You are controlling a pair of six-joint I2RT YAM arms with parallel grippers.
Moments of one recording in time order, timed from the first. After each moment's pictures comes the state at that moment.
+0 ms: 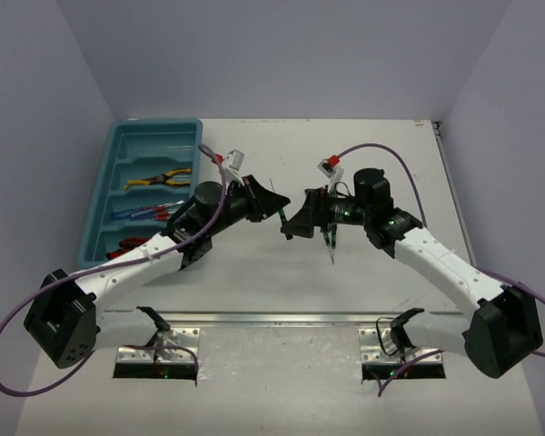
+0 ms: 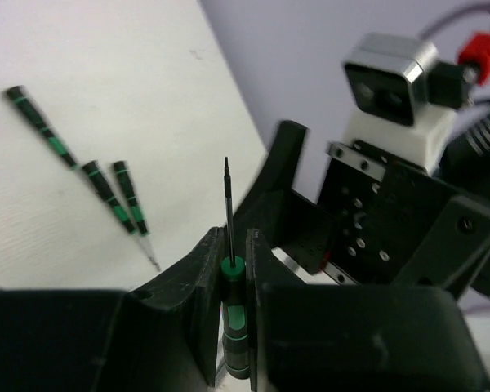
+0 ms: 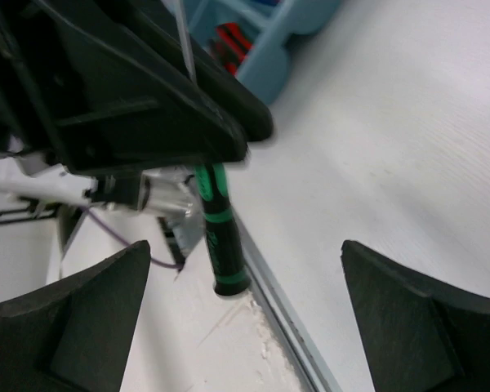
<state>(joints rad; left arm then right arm) -0.65 1.21 0.72 0.41 0.22 -0.87 0.48 1.21 0.79 0.03 -0.77 0.51</state>
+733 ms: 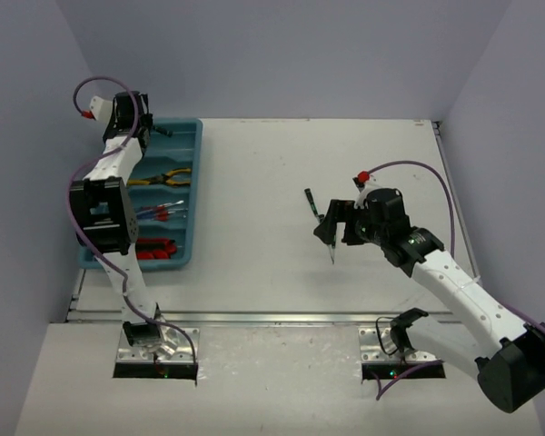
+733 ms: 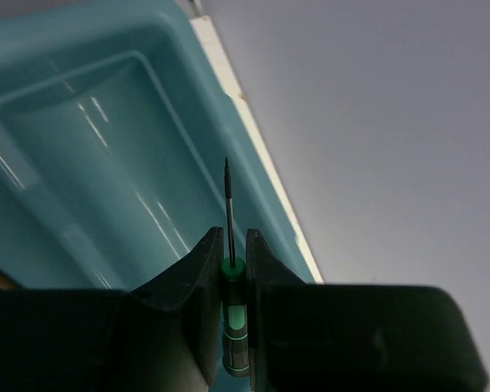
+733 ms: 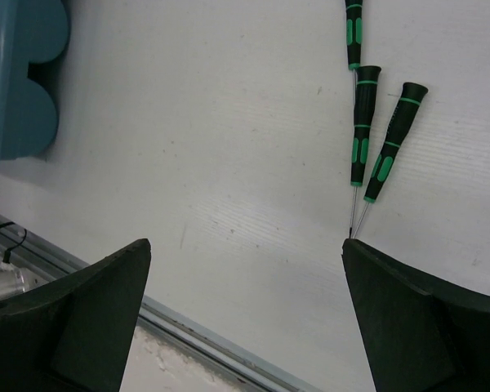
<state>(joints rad) 0.16 1.99 1.65 -0.15 -0.39 -1.02 0.46 0.98 0.70 -0.36 -0.12 0.46</state>
